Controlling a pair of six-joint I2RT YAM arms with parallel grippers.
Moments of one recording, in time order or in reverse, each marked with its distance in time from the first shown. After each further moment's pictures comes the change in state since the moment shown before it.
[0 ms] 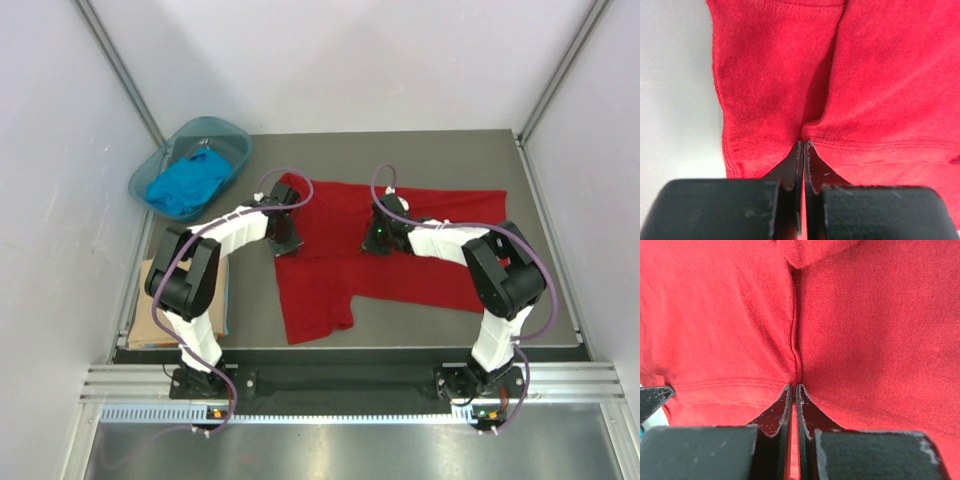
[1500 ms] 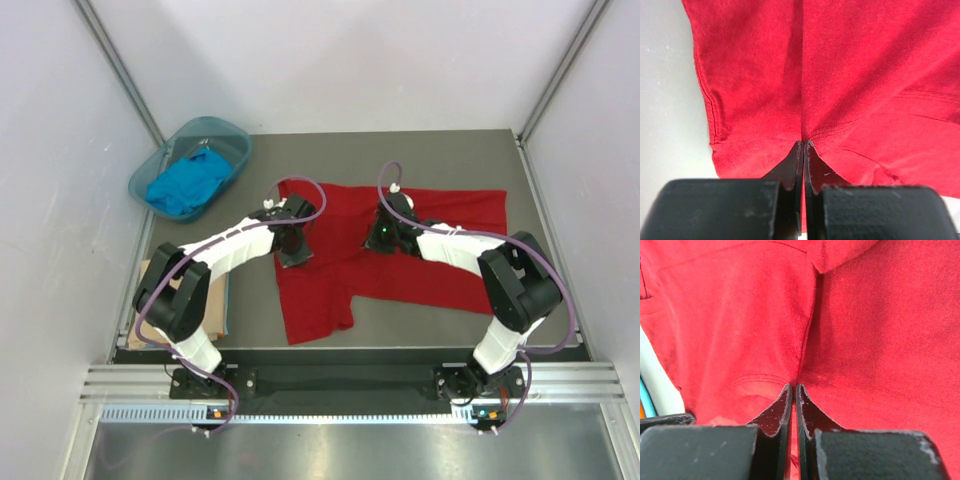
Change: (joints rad) left arm -0.143 -0.142 -0.043 -0.092 -0.080 -0.080; right arm 0.000 -0.108 -0.050 0.005 -0.005 -0.017
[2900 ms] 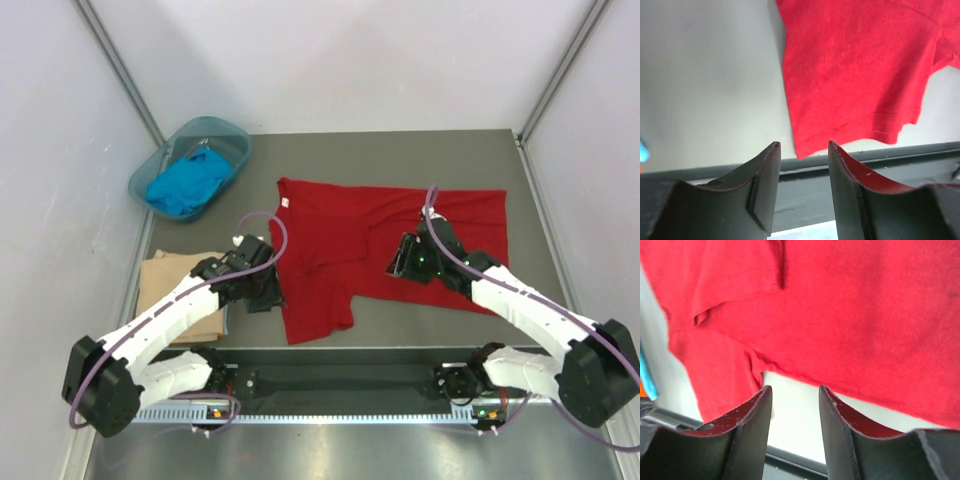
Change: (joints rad) left arm -0.015 -0.577 -0.371 -0.175 0.132 0.092; right arm -0.003 -0.561 -0.262 -0.299 -0.011 -0.085
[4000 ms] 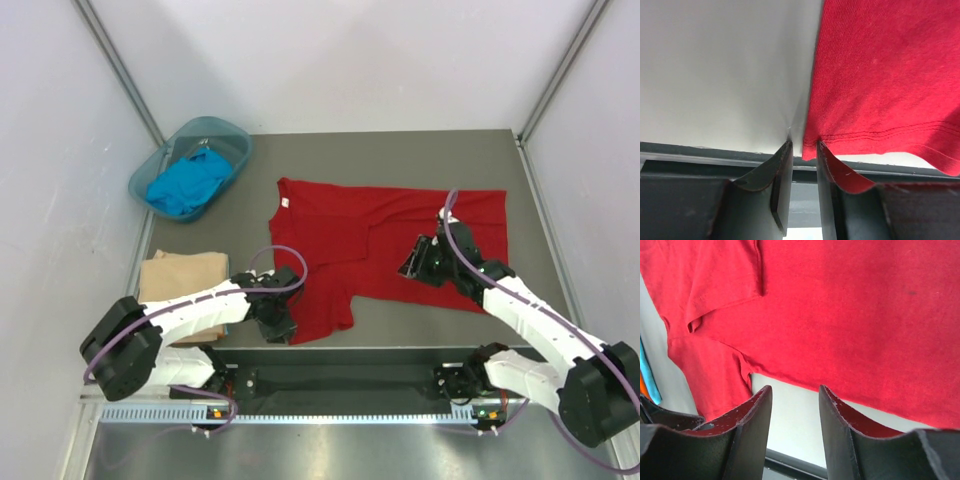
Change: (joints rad) left arm -0.243 0.163 -0.145 0.066 -0.035 -0.412; right arm -0.124 -0.116 -0.089 0.014 -0.067 -0.038
